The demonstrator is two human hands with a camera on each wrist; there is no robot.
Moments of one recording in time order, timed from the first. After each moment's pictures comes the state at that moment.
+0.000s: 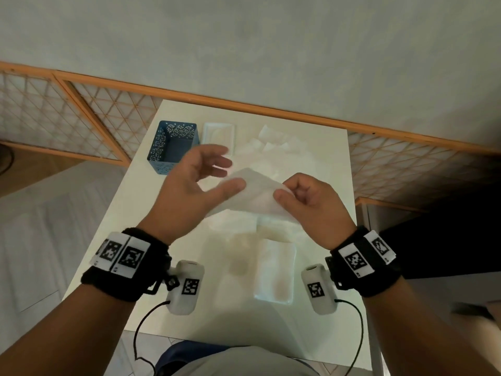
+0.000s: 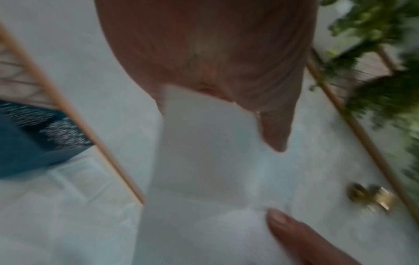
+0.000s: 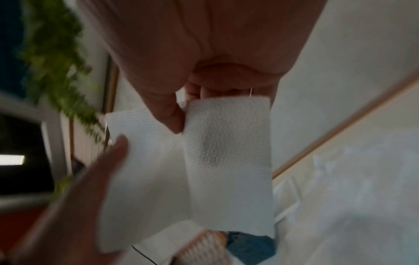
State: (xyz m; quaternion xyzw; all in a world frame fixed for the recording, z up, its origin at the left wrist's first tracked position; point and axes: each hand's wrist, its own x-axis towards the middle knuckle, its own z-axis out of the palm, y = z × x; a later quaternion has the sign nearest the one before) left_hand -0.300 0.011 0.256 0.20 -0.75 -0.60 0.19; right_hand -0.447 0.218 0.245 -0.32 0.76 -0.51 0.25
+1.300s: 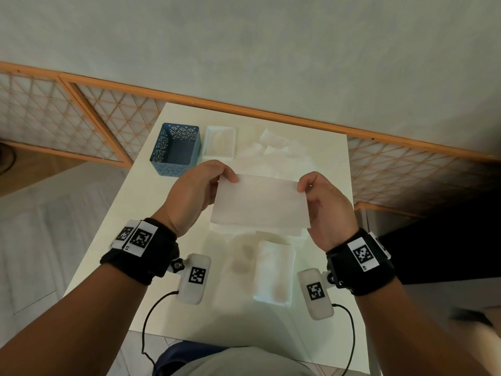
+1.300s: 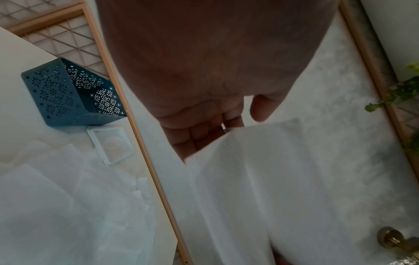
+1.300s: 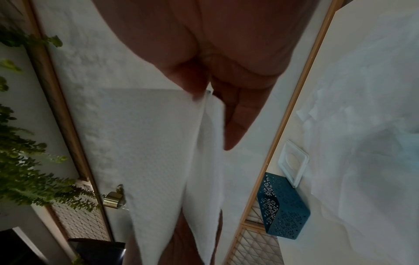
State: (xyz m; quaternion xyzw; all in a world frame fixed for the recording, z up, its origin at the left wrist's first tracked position) left_hand -0.315 0.005 0.243 0.24 -0.61 -0.75 0.10; right_hand -0.452 0.218 0.239 -0.07 0.59 -0.72 0.35
